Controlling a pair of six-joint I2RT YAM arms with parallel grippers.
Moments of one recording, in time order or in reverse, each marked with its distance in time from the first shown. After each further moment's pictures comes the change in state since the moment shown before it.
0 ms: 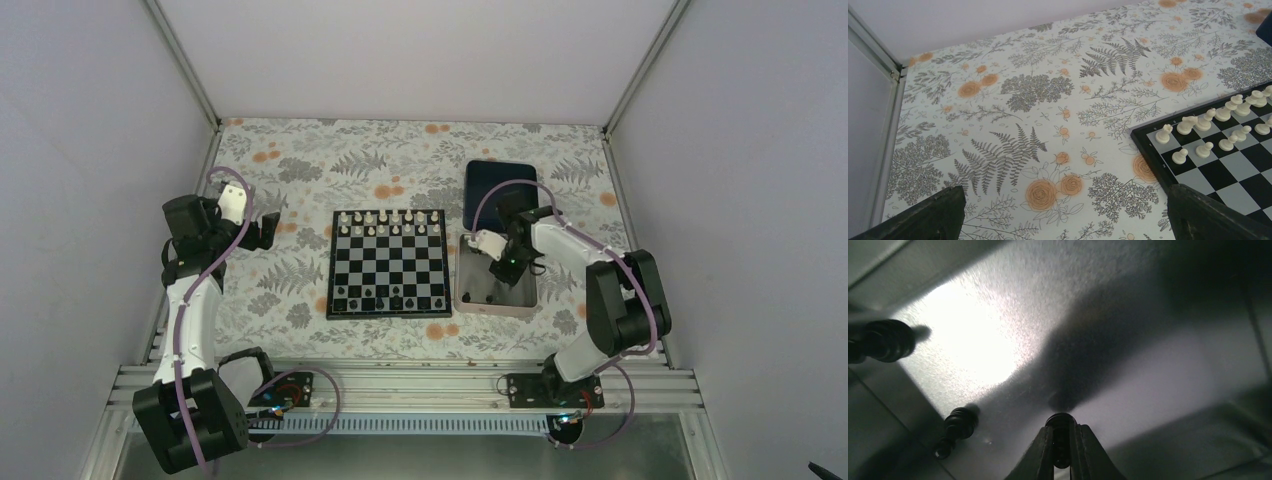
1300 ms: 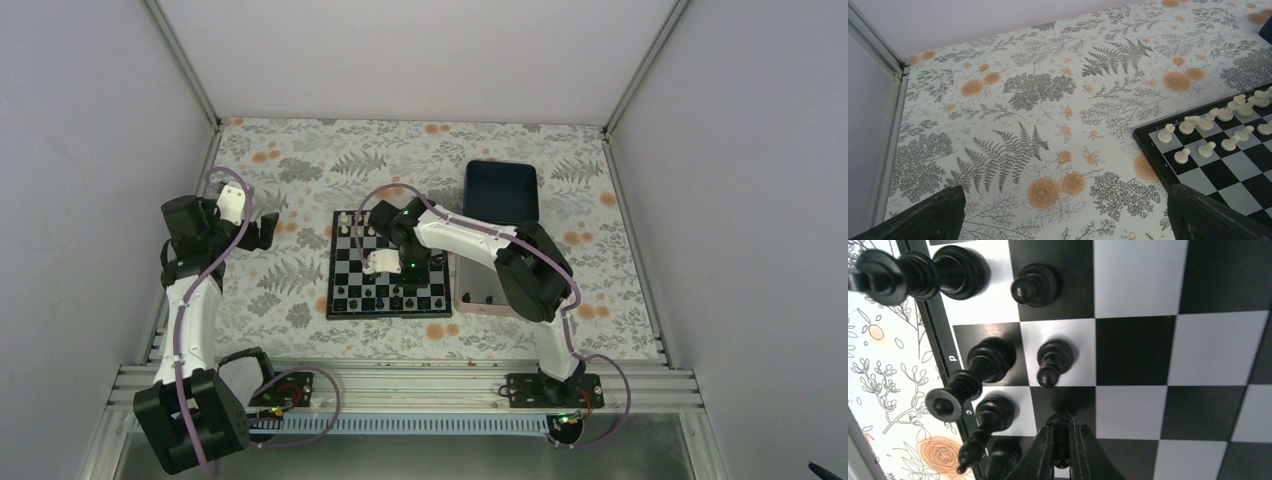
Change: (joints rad) left arm 0.008 -0.003 0.000 -0.004 0.000 0.000; right arm 0.579 0.468 0.662 -0.290 -0.014 0.018
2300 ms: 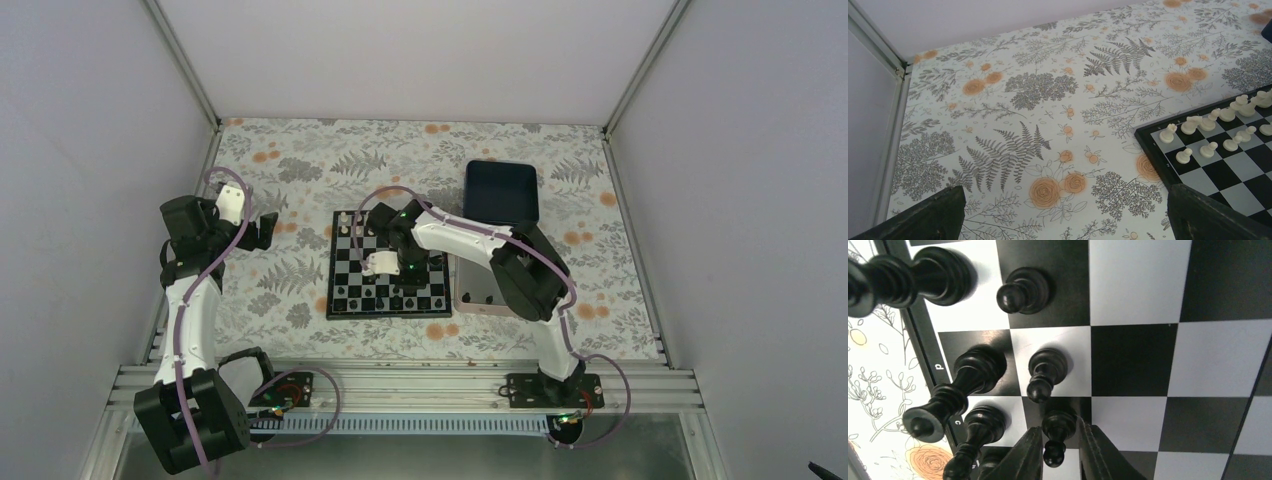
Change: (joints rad) left arm 0.006 0.000 0.000 0.000 0.001 0.000; right arm 0.012 0.027 0.000 0.017 0.006 0.002
